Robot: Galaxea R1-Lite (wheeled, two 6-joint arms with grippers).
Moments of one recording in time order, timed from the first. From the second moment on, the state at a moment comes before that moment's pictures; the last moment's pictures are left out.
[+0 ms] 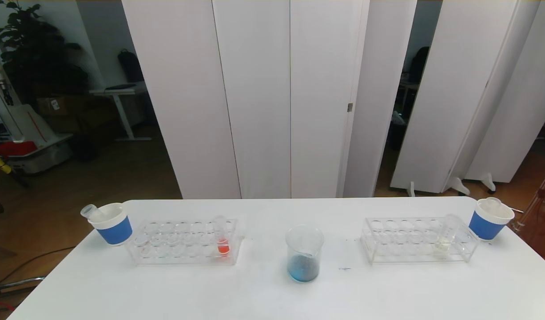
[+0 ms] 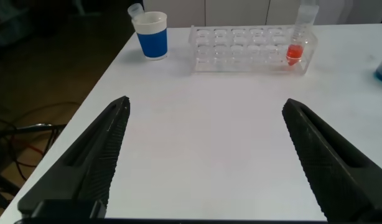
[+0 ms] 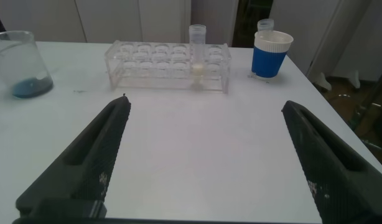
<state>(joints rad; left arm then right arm) 0.00 0.00 -0.19 0.26 0.12 0.04 0.00 0.00 0.00 0.00 0.01 0.00</state>
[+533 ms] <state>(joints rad) 0.00 0.00 -0.03 0.06 0.00 0.02 0.00 0.00 0.00 0.00 0.01 0.00</state>
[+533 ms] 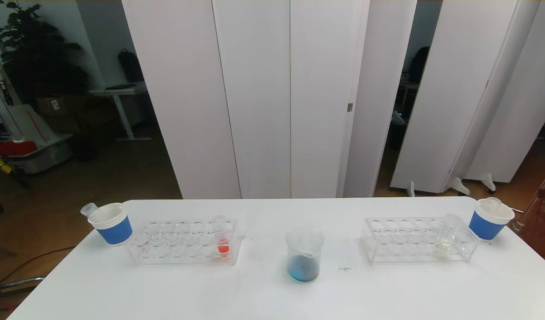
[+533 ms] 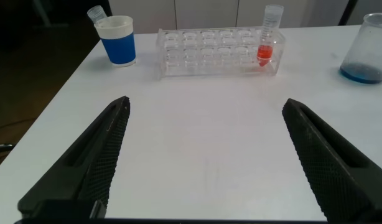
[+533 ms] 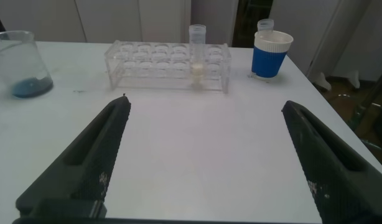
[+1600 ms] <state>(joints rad) 0.00 0.00 0.00 0.01 0.00 0.02 0.00 0.00 0.00 0.00 0.01 0.00</state>
